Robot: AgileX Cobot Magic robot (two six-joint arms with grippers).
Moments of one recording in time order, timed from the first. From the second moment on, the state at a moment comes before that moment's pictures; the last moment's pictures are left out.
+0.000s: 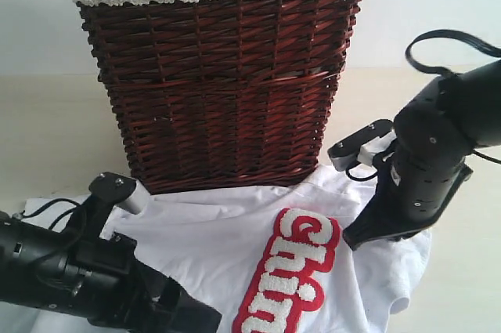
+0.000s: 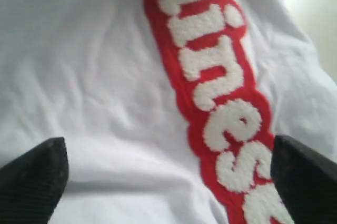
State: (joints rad) left arm -0.56 1.59 -0.47 -1.64 0.56 1.58; right arm 0.47 1.80 -0.88 -0.35 0.63 0.29
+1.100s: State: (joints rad) left arm -0.35 1.51 -0.44 -1.71 0.38 1.52; right arm 0.23 1.78 -1.21 0.02 0.59 -0.14
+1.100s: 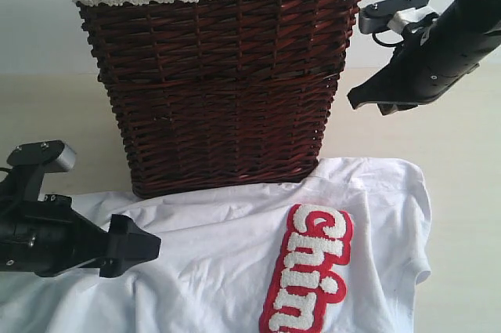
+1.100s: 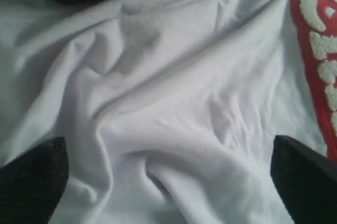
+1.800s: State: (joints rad) left arm -0.35 1.49 -0.47 -1.69 0.59 1.61; right arm 0.23 1.66 -1.21 0.21 0.77 -0.34
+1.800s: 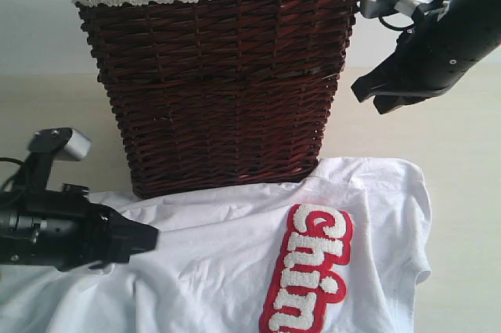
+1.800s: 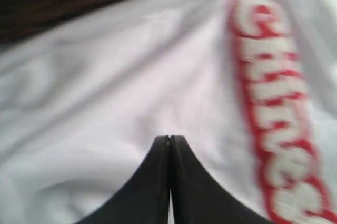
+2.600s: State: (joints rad) left arm -1.25 1.55 -0.62 -1.73 0.37 1.72; right arm 0.23 1.84 -1.15 0.09 0.78 -0.19
